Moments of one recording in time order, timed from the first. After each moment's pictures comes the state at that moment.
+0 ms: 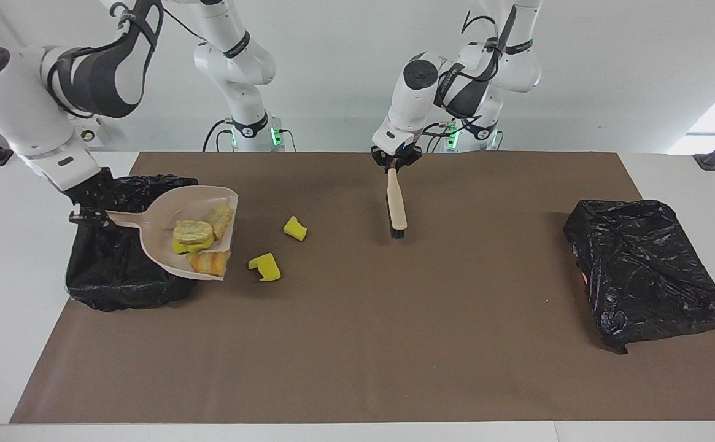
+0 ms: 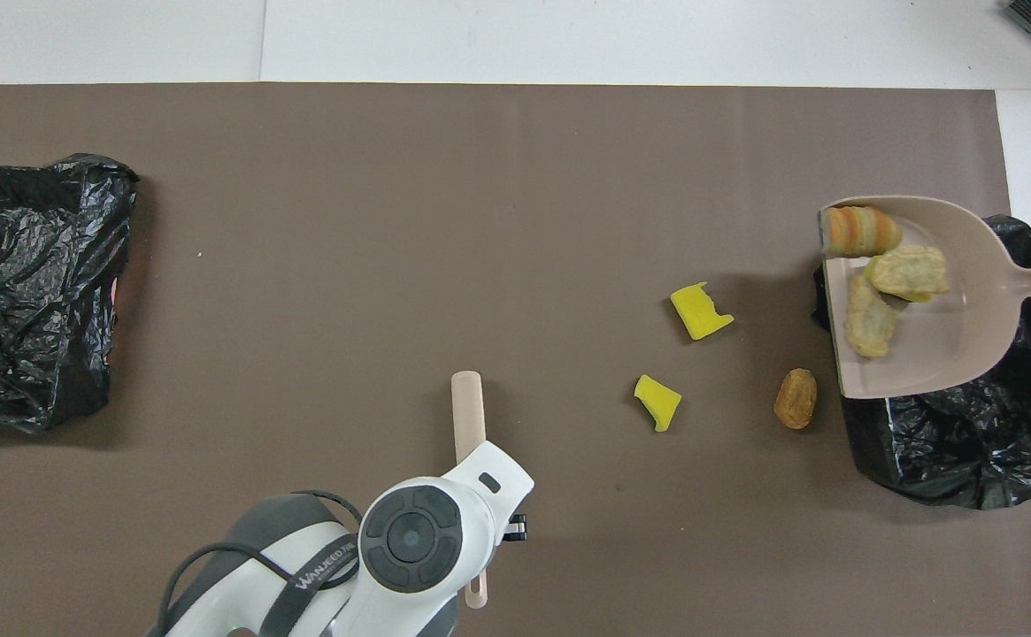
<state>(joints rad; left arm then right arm) -0.68 -0.09 -0.21 -2.34 -0.23 2.19 -0.74 -0.38 0.15 0.02 -1.63 -0.06 1.81 -1.95</state>
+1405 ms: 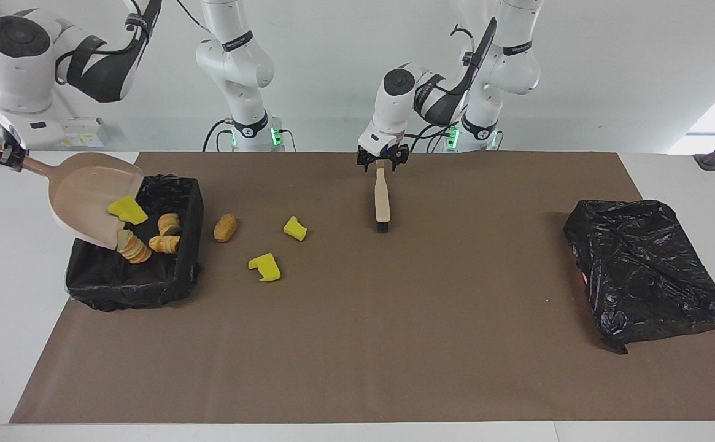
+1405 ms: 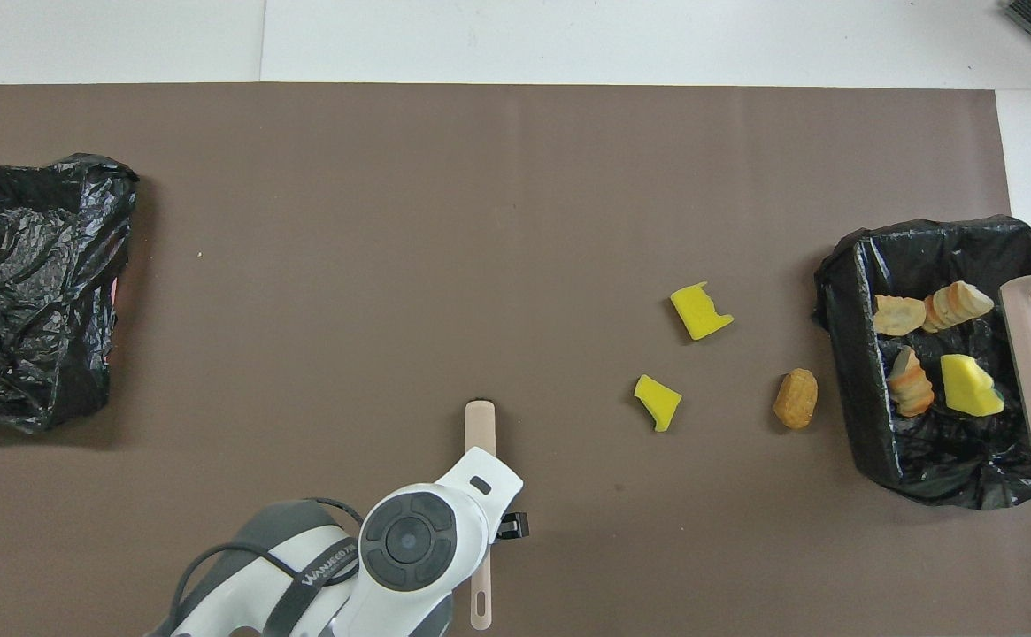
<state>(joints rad) -0.66 -0.09 -0.18 -2.37 -0.23 2.21 -0.78 -0.38 -0.12 0.06 -1.88 -0.74 1.94 -1.76</state>
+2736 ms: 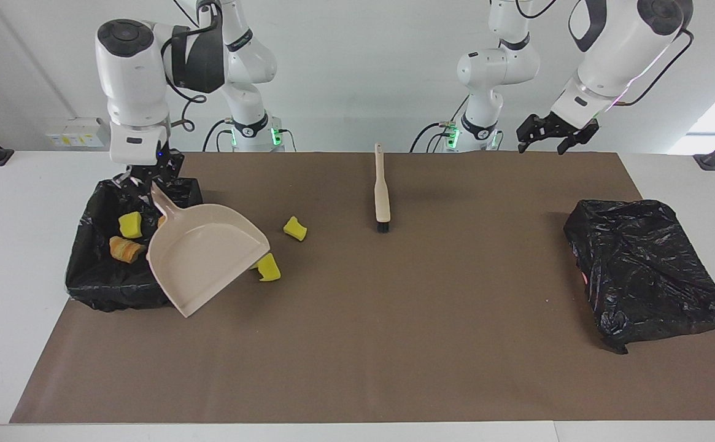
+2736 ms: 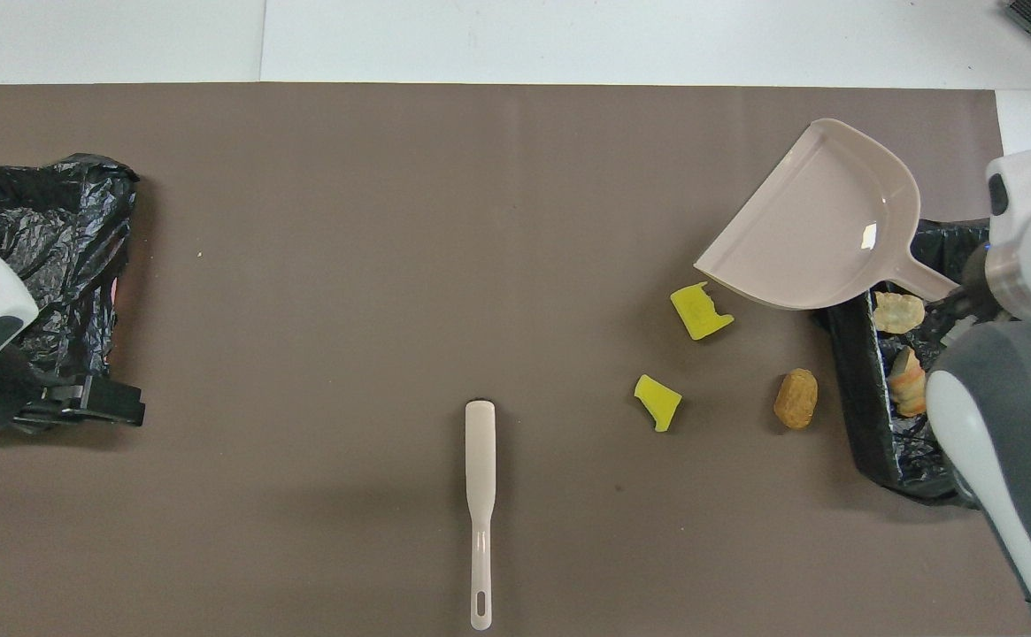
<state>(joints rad) 0.09 -0.21 -0.16 -1.87 -0.09 1.51 0.00 -0.09 -0.03 0.14 -1.84 -0.25 1.84 -0.70</state>
